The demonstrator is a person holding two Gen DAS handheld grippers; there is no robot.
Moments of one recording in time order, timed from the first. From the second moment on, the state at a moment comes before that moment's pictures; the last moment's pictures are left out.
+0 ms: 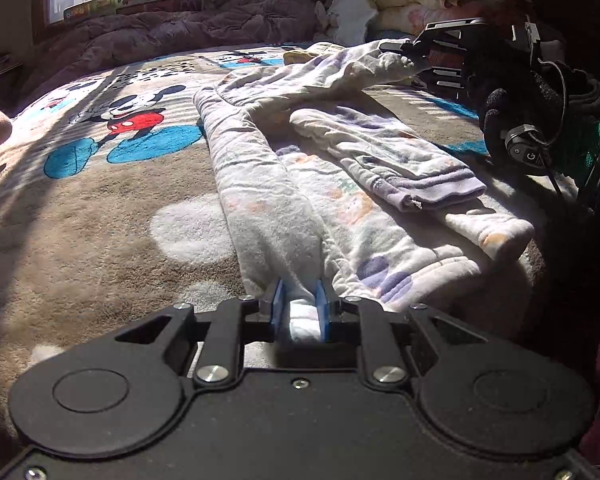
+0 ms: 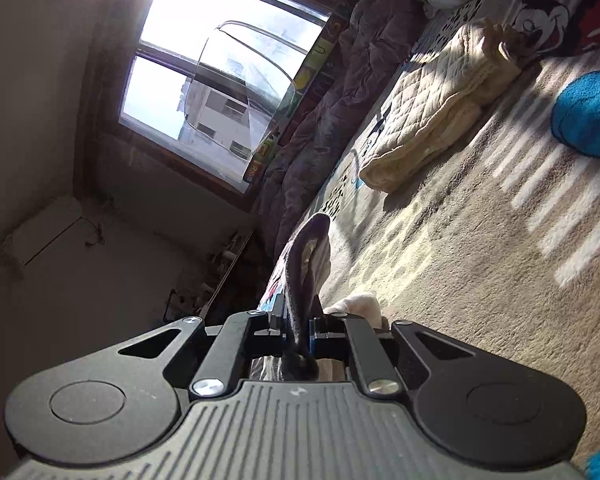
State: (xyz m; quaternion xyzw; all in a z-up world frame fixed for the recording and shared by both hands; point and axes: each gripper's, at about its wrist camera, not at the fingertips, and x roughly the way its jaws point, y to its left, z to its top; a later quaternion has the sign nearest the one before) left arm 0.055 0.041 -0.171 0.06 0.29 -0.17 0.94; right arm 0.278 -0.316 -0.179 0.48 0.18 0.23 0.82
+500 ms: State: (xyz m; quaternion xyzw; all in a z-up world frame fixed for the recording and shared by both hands) left arm 0.076 0.070 -0.106 0.03 0.22 -0.25 0.94; right arm 0.266 -0.310 -0.164 0.44 0.16 0.24 0.85
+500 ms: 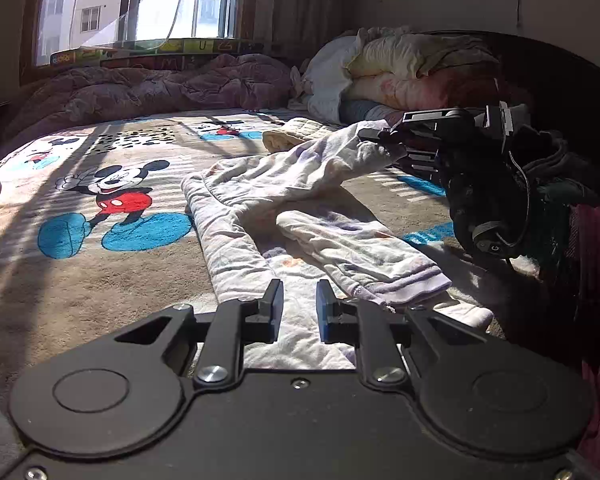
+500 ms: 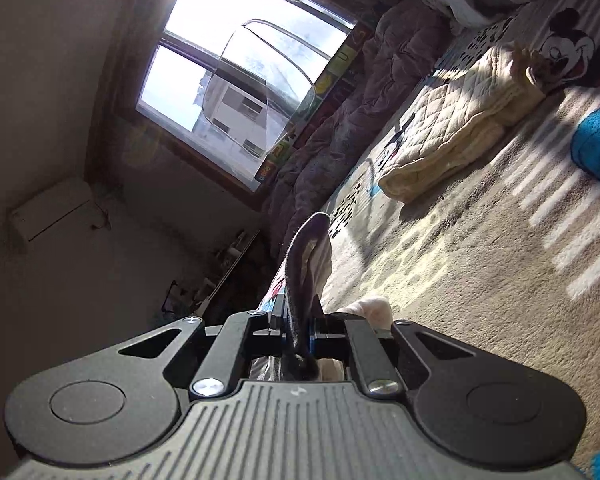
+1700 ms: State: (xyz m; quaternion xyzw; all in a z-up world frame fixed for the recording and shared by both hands) left arm 0.362 0.118 -0.157 -0.40 0.37 -0.29 0.79; right arm 0.174 -0.183 -0.084 0.00 0.08 0.24 0.97
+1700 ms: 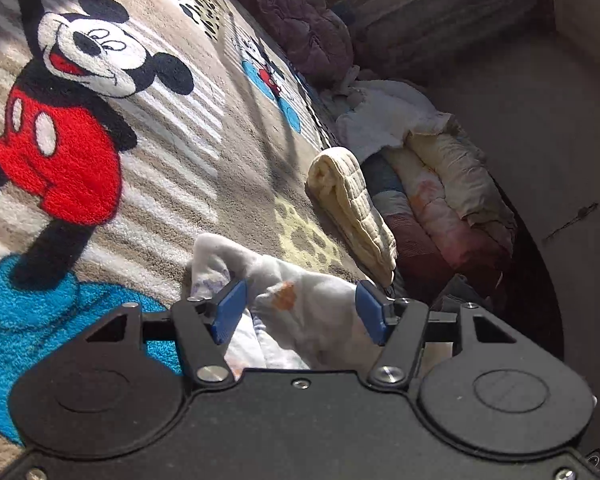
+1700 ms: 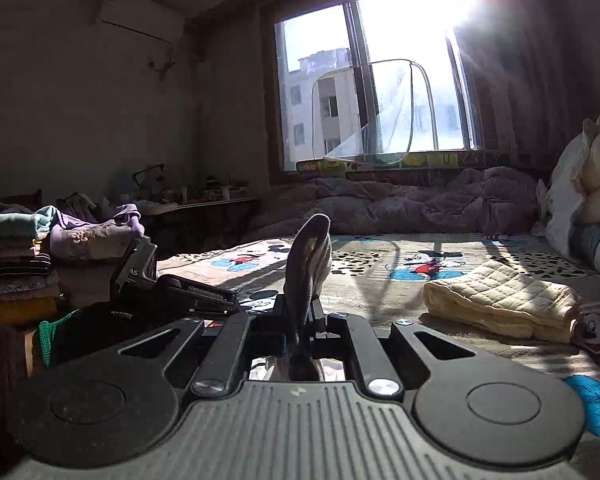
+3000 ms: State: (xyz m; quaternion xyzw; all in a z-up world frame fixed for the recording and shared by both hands) left arm 0.342 0.151 -0.134 -0.39 0.35 -0.30 0.80; right arm 0.078 -0.065 -0.080 -0.27 0.25 0.35 0.86
